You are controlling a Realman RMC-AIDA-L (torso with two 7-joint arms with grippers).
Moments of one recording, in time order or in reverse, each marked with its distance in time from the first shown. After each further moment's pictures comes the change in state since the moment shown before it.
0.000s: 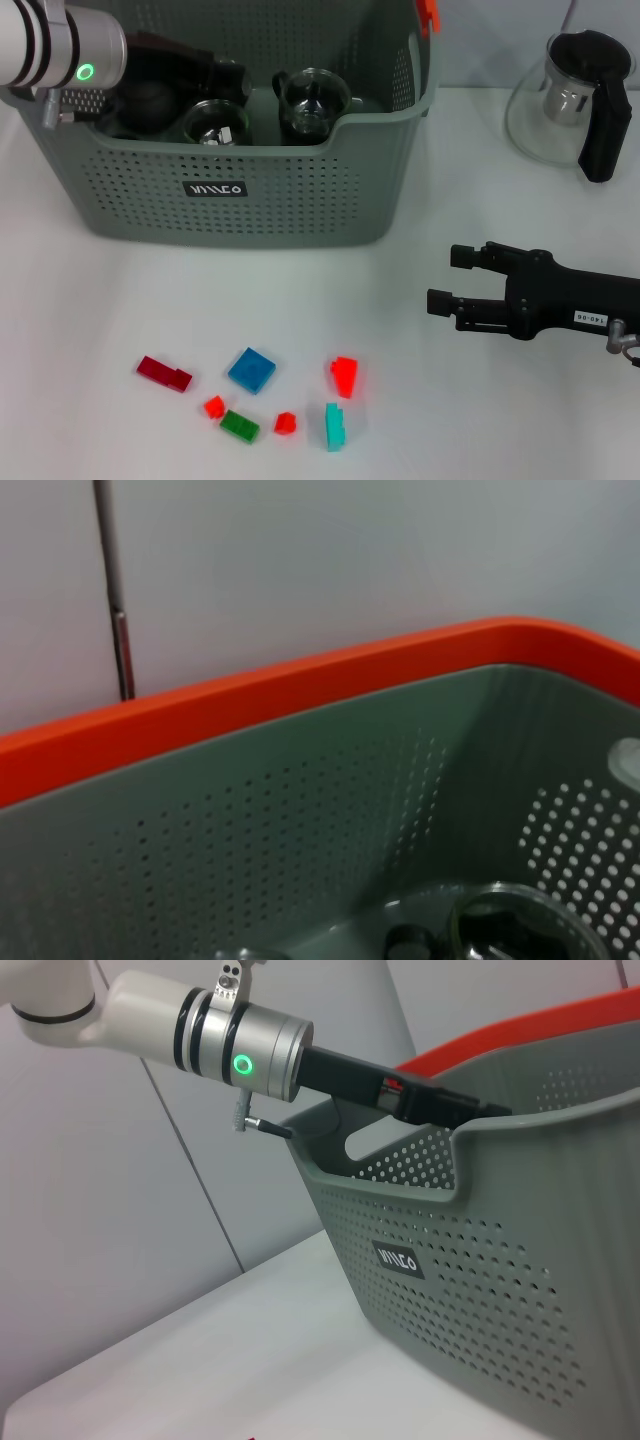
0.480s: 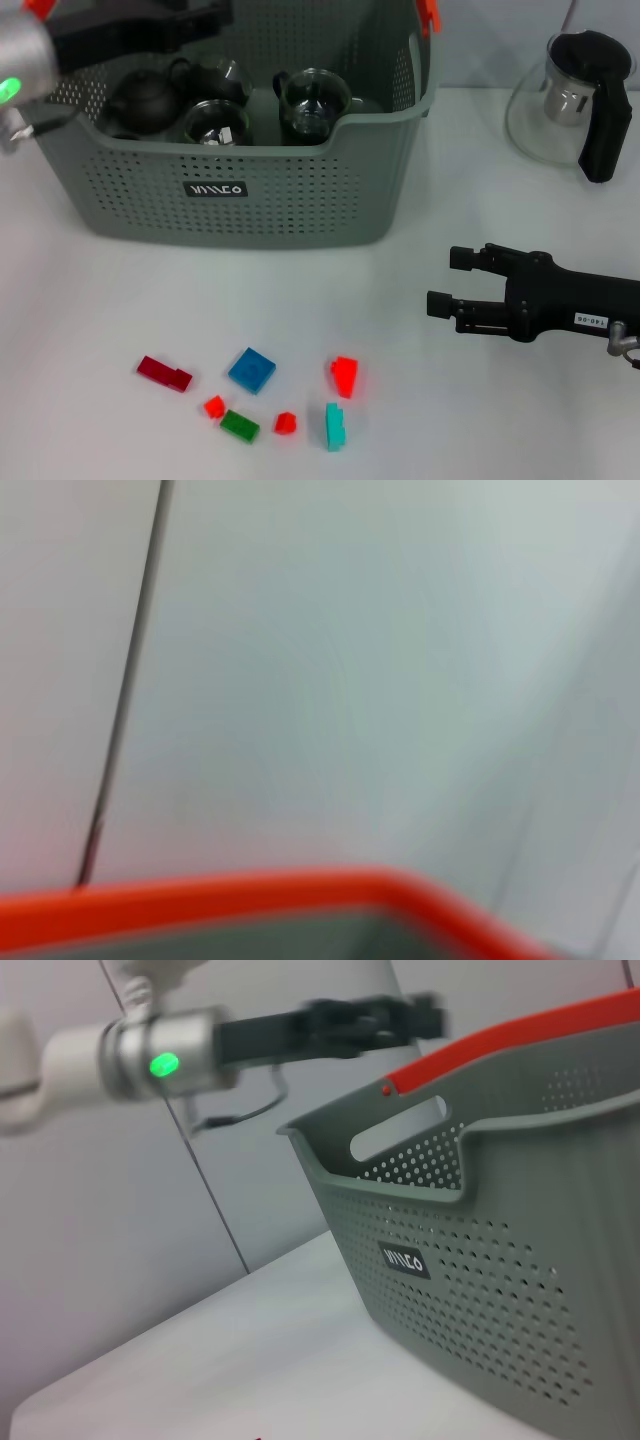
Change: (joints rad) left arm 0.205 -0.047 -0.132 0.114 -0.496 0.151 0.289; right arm -0.001 0.001 0.000 0.001 0.000 -0.007 0.001
